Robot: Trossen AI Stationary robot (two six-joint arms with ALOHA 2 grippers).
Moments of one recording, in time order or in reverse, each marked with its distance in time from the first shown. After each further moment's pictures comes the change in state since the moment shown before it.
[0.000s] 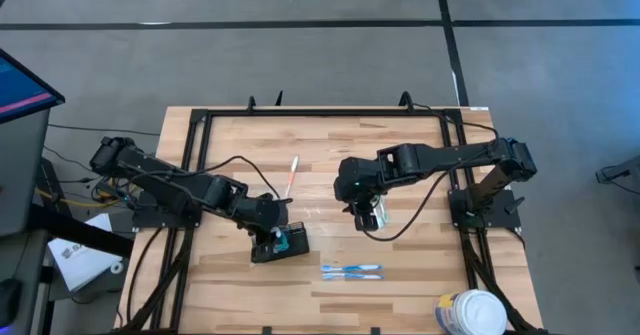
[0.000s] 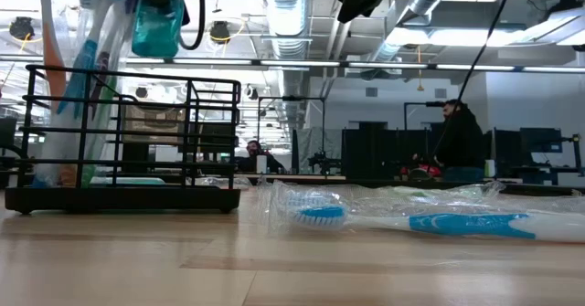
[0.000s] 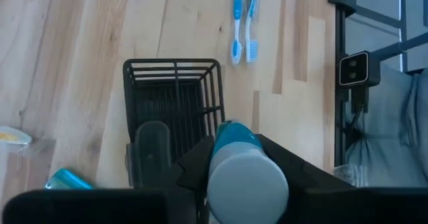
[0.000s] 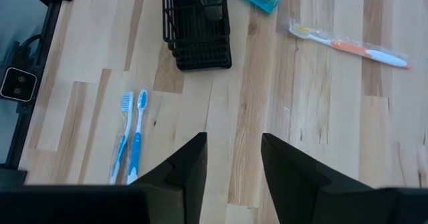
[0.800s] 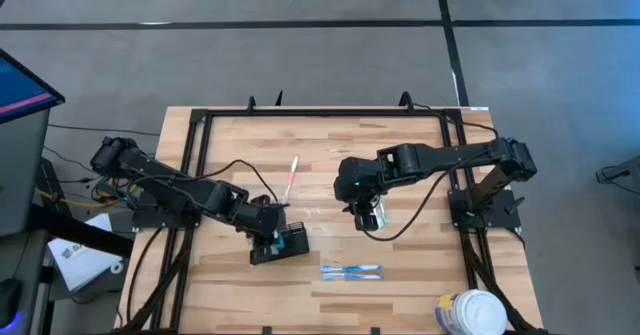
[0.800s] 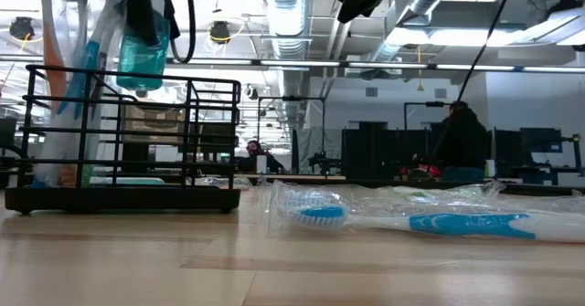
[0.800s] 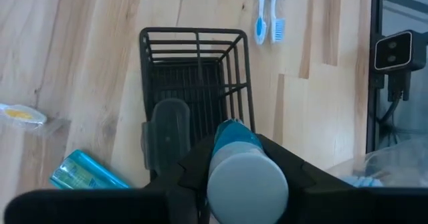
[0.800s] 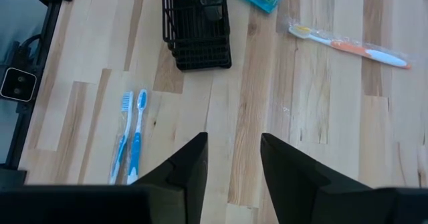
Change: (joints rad) left arm -0.030 0.003 -0.060 0.003 -0.064 -0.011; right arm 0.000 0.000 0.000 0.000 0.000 0.000
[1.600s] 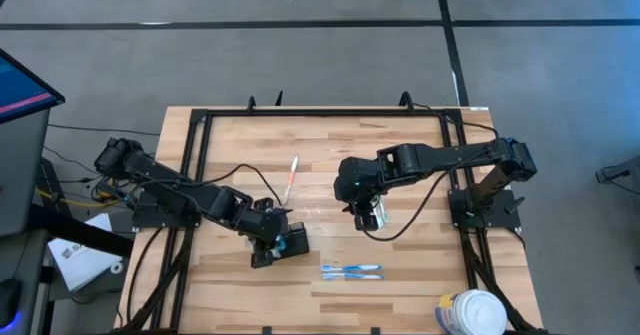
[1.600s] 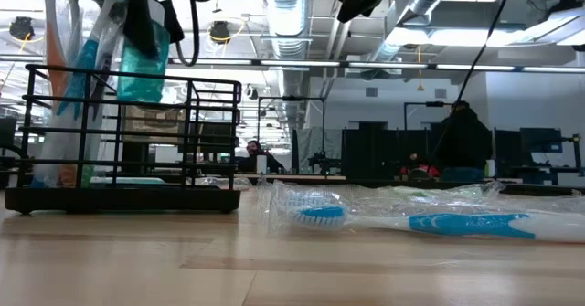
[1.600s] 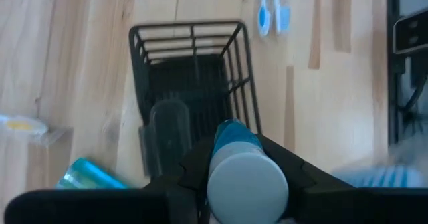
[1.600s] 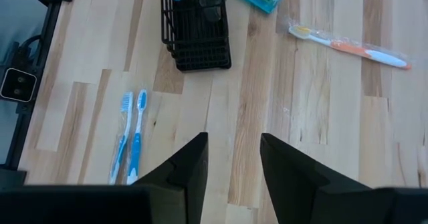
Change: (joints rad) left arm -0.027 0.044 0.000 0.013 -0.036 0.050; right arm 0.000 -0.001 0.000 0.002 0.000 0.000
